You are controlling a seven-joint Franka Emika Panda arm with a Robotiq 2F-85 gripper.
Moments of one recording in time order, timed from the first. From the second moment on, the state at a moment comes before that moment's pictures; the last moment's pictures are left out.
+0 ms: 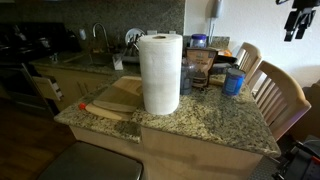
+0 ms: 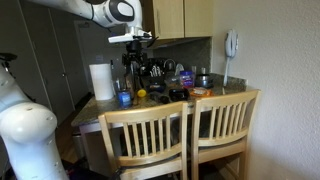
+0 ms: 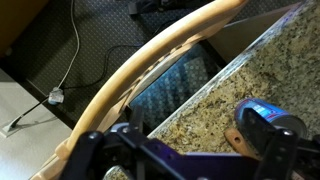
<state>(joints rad) -0.11 -0.35 -0.22 -2.06 -0.08 1.63 -0.20</state>
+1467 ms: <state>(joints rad) 0.10 -0.16 0.06 -2.01 -0.04 2.04 -0.10</state>
